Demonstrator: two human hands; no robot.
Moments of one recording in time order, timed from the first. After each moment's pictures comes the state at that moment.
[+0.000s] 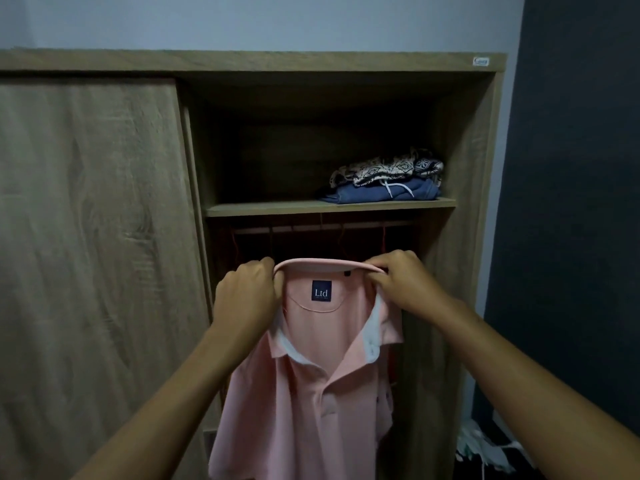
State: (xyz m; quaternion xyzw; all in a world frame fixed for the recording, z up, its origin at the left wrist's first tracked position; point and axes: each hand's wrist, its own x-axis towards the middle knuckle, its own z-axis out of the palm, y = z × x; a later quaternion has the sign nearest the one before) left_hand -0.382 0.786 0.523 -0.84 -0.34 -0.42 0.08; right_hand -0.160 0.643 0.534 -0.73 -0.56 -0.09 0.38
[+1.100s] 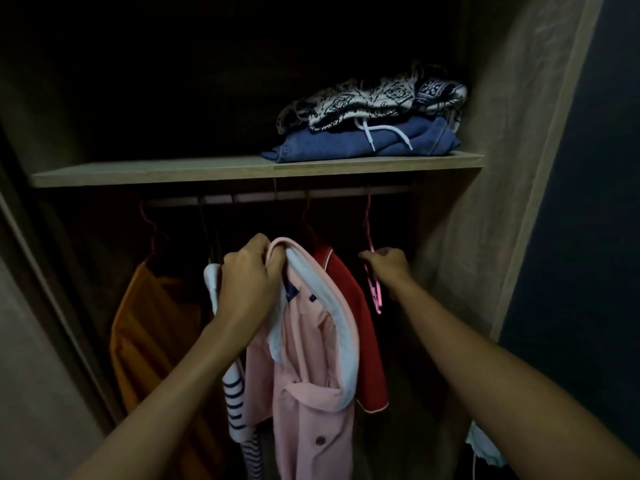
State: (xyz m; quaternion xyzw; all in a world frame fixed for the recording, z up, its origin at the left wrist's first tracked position) left_hand -0.168 0.877 0.473 -0.81 -0.27 -0.50 -0.15; right_hand 0.107 0.835 0.414 -0.76 -0.24 0.10 0.60
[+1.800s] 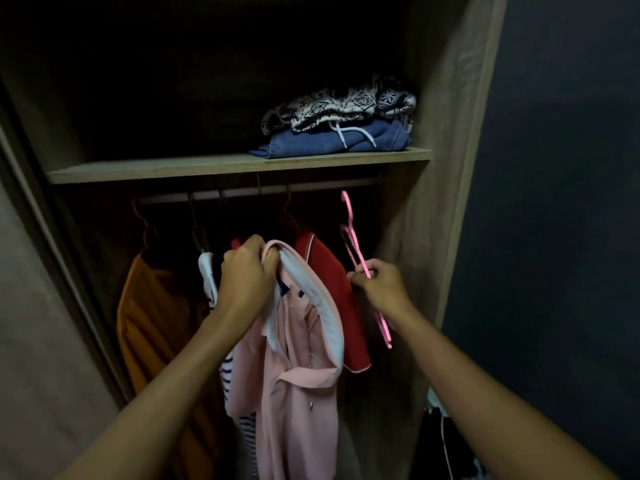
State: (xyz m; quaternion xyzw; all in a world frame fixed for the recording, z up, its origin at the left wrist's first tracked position) left_hand -0.202 0.845 0.469 -0.83 -0.26 -0.47 -0.18; right_hand -0.001 0.718 0.403 -0.70 -0.29 0.07 0.65
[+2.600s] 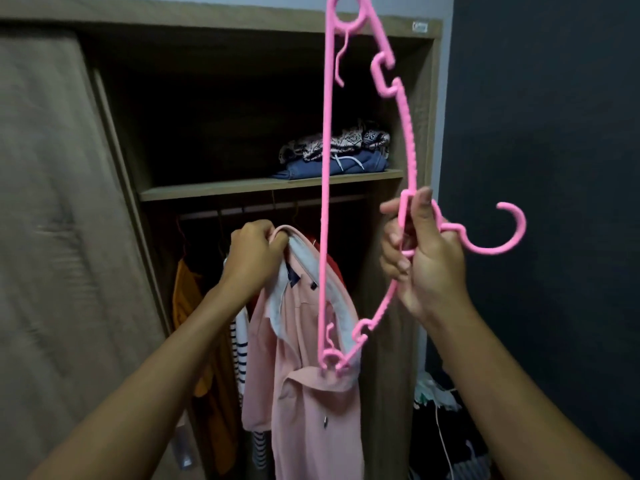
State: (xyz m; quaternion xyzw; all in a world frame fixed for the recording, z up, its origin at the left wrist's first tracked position) left_hand -0.319 0.765 0.544 -0.84 -0.24 -0.45 -0.21; right_hand -0.233 0.552 0.543 -0.31 -0.41 0.14 0.85
